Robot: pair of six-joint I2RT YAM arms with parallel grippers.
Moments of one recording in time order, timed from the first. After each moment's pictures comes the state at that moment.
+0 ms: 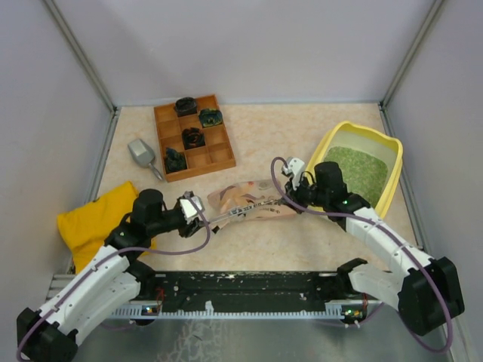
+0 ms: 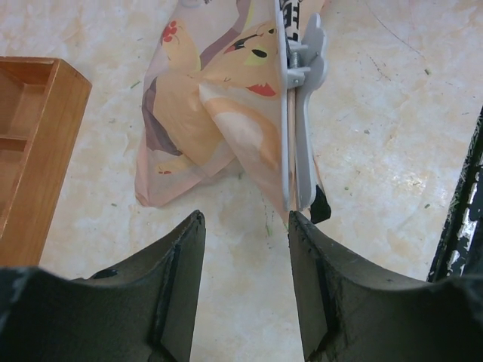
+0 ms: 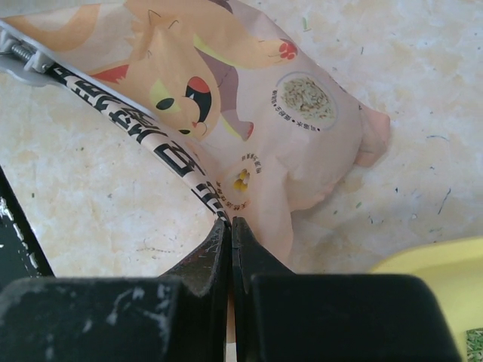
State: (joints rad) left arm -0.53 0.67 0.44 -0.24 0.49 0.43; right arm 0.43 1.02 0.63 -0.23 -0.52 -0.24
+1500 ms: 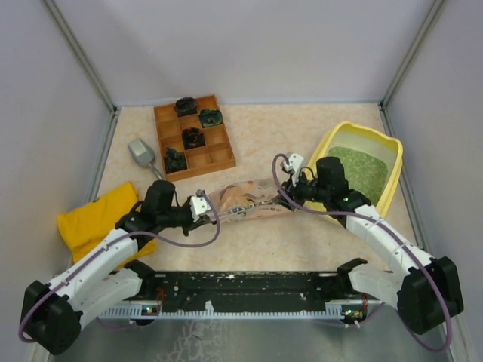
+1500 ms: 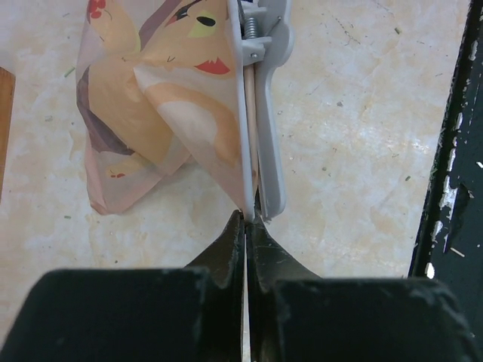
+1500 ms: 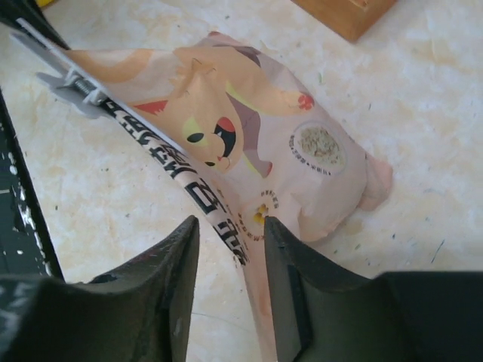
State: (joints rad) left arm -0.53 0.88 0.51 -0.30 0.57 0.54; right arm 0.41 1.05 0.67 -0.19 -0.60 -0.23
